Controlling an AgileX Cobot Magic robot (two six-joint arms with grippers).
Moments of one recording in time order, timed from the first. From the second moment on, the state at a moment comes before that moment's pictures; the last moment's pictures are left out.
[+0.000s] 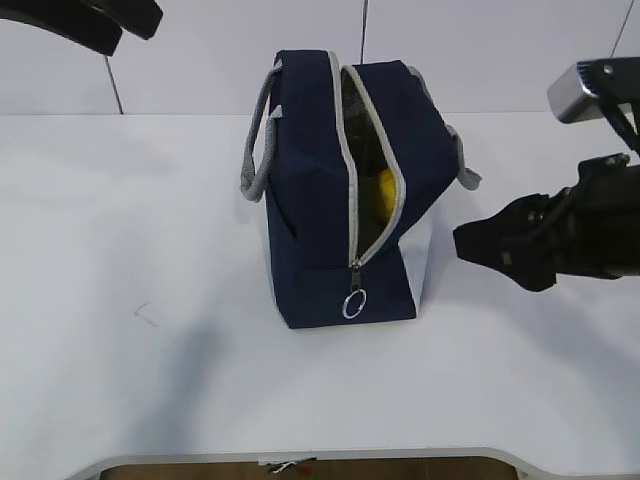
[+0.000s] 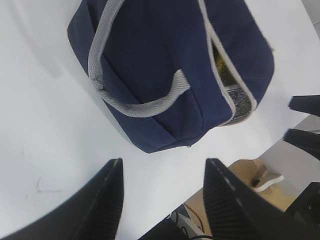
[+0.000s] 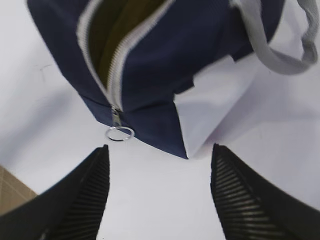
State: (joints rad) left arm -0.26 1.59 -1.68 -0.55 1.24 0.16; right arm 0.32 1.19 -0.70 0.77 0.37 -0.74
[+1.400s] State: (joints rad) left arm -0.26 1.54 -1.68 -0.49 1.25 0.16; right arm 0.67 1.26 -0.77 -0.34 0.35 0.26
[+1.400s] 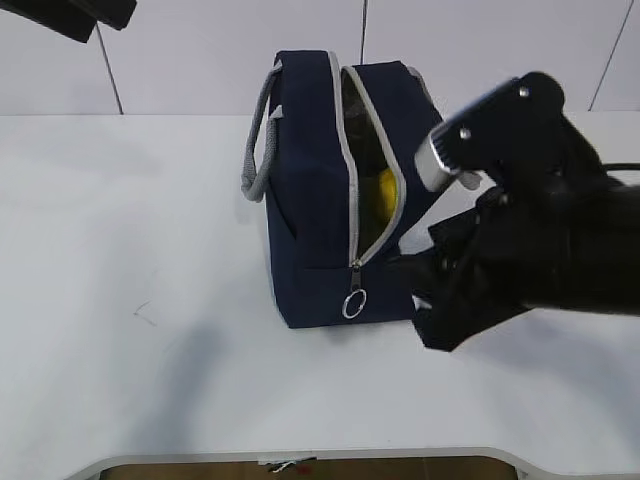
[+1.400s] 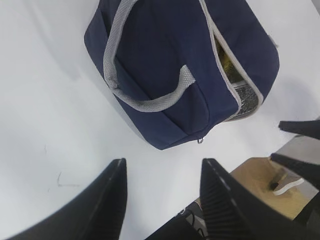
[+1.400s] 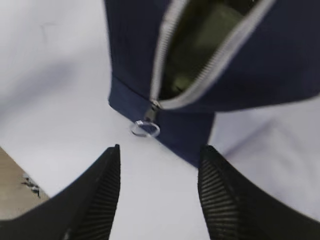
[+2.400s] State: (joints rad) left arm -0.26 1.54 -1.68 -0.49 1.25 0.16; right arm 0.67 1.51 -0.43 -0.05 -0.54 0.14
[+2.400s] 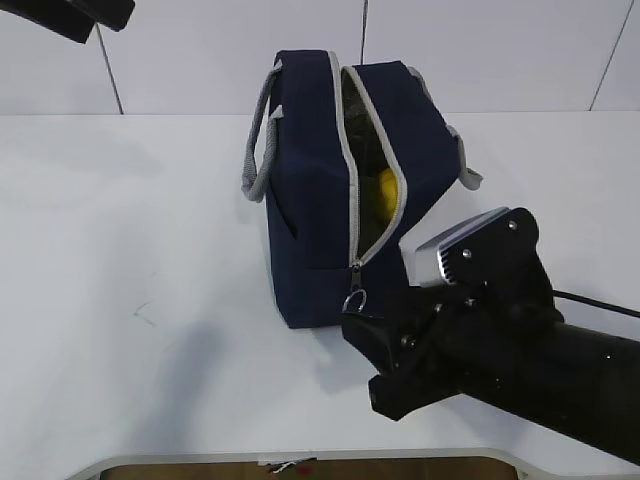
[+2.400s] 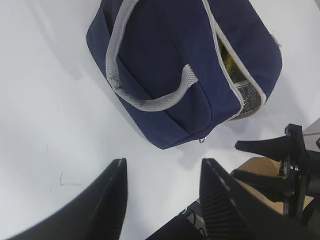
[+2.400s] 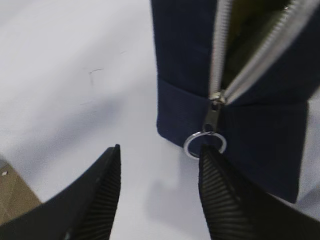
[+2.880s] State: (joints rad) left arm -0.26 1.54 -1.68 -0.48 1.25 0.16; right arm 0.67 1.75 -0.42 0.10 -0.89 0.11
